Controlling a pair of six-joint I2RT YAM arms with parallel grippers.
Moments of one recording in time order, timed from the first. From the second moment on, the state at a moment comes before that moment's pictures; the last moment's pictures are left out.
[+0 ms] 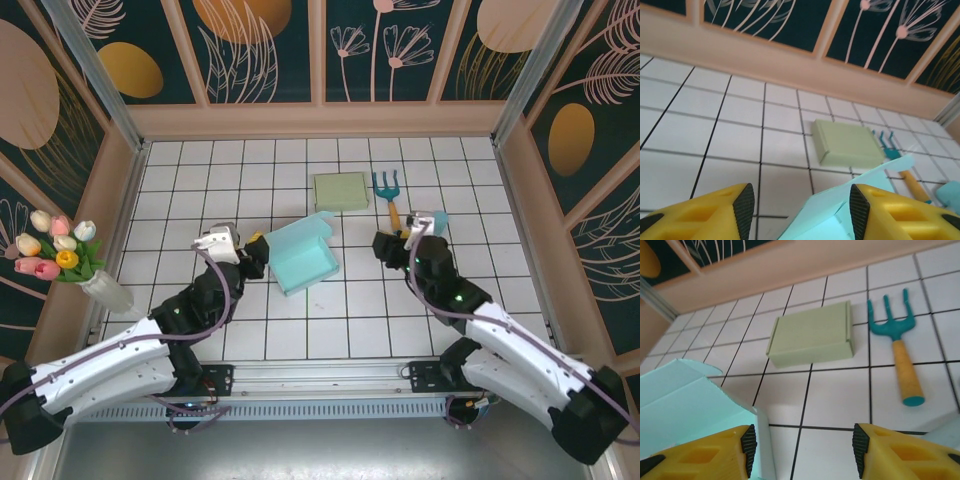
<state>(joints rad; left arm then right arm) -0.96 0.76 0.49 -0.03 -0.75 -0.58 0.67 0.86 0.51 -0.04 0.23 0.50</state>
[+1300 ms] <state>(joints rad) -0.81 1.06 0.34 0.25 -0.60 -0.47 0.66 1.49 0.67 0.36 -0.11 0.09</state>
